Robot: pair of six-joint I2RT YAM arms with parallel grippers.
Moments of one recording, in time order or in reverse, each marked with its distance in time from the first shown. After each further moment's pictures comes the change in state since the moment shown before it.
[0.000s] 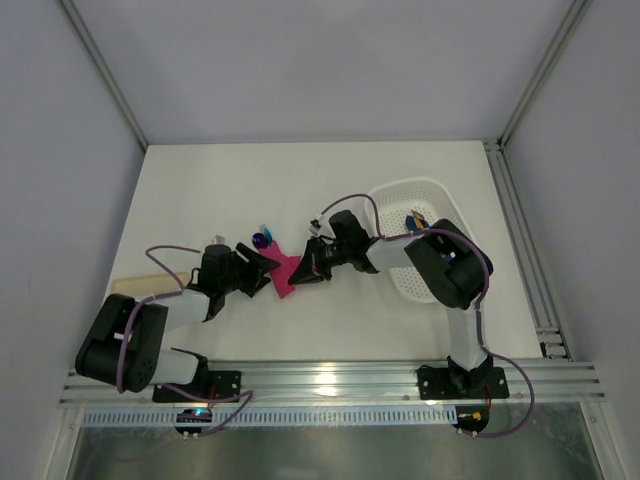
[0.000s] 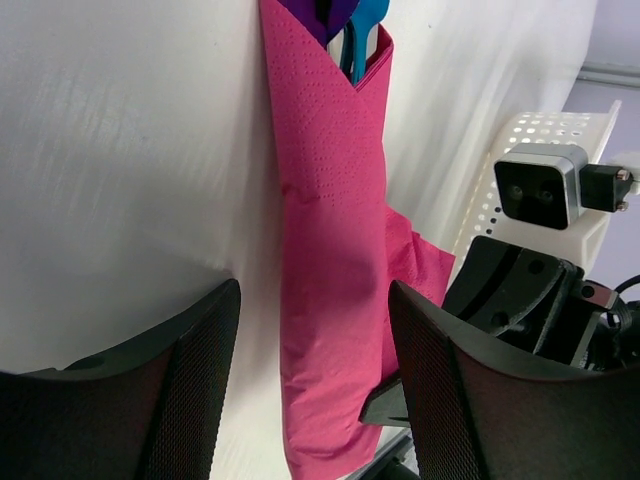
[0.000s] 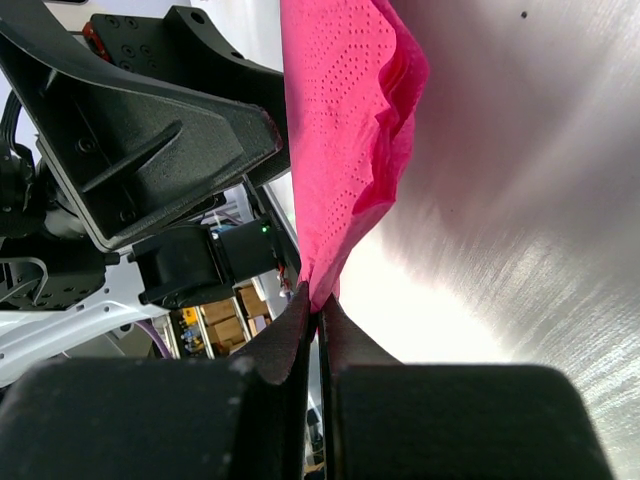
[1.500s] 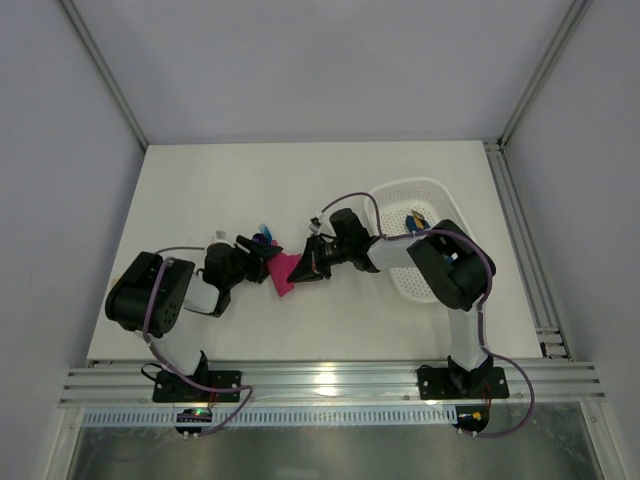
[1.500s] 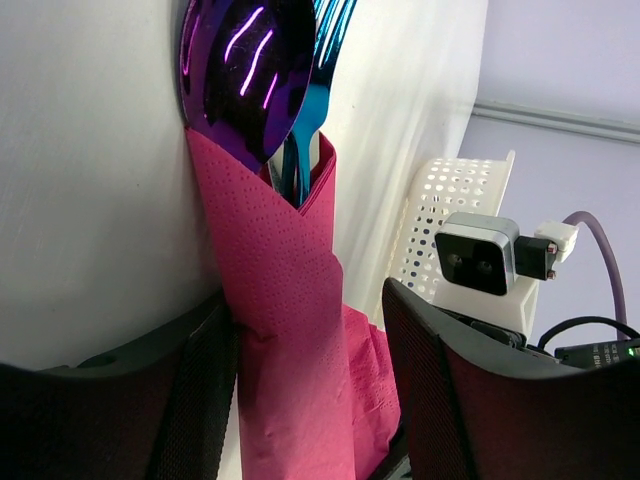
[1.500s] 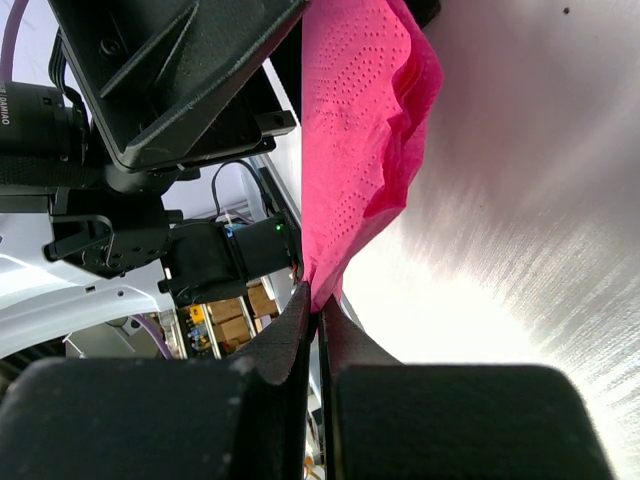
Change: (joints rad) left arm 0.026 0.330 -0.006 0.517 0.024 -0.145; right arm 0.000 -0.019 0.000 0.007 -0.008 0.026
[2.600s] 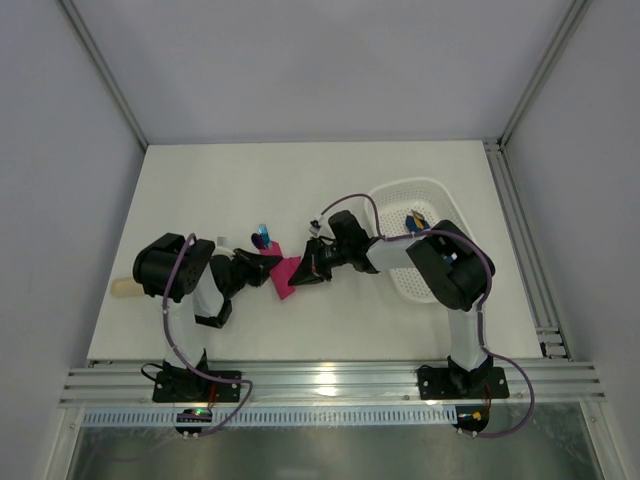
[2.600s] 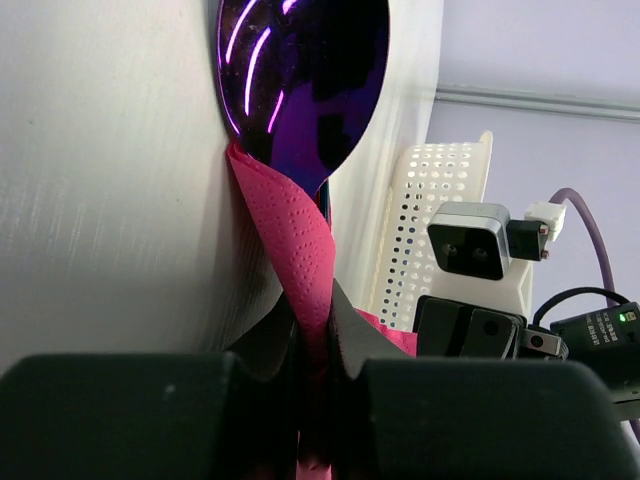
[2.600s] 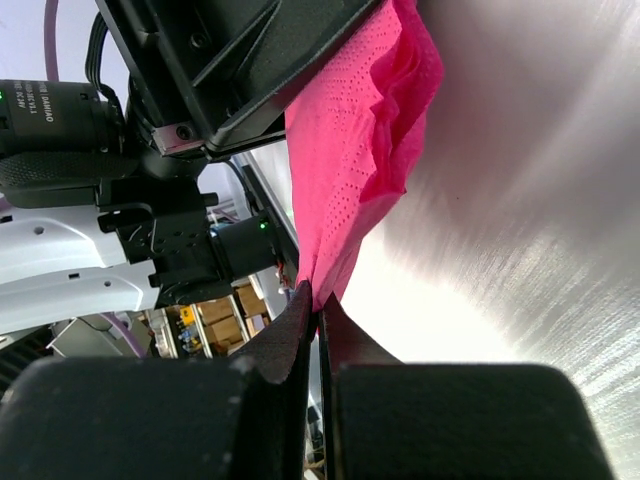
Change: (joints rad) left arm 0.013 0.307 -0.057 0.501 0.055 -0.026; right arm 0.001 0.000 0.000 -0.035 0.015 -0.028
